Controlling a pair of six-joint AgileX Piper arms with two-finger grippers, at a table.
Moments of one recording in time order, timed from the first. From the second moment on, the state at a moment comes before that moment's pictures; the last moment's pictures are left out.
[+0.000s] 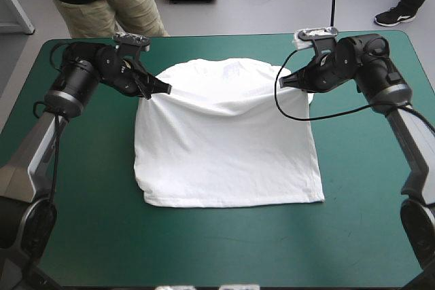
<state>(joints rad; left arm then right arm) -0.25 1.70 -1.69 -0.09 1.07 0.10 0.25 1.68 -1.71 0.09 1.07 0.01</state>
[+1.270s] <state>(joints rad) -0.25 1.54 -1.84 -0.02 0.59 0.13 0.25 1.64 -1.95 -0.01 0.73 -0.01</state>
